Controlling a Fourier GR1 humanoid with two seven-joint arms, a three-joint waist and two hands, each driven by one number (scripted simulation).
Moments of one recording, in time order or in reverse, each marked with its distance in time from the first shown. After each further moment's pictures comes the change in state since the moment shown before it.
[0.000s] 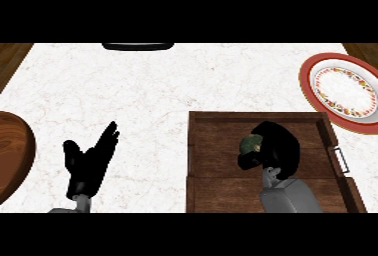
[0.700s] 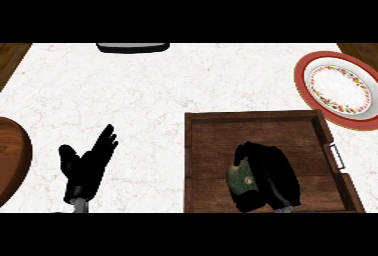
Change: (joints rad) left arm 0.026 -0.013 0.026 0.002 -0.009 -0.010 -0.023; right arm 0.149 -0.203 0.238 -0.208 -0.104 0.056 -0.547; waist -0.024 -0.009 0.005
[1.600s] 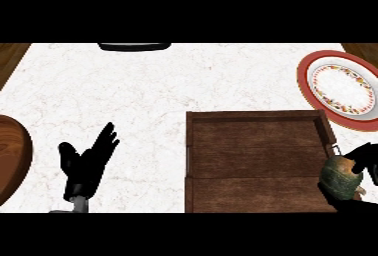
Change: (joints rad) left arm -0.012 -0.001 0.006 -0.008 -0.006 -0.010 0.017; right arm 0.293 -0.232 -0.576 -0.227 -0.734 -0.182 -0.595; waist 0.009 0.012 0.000
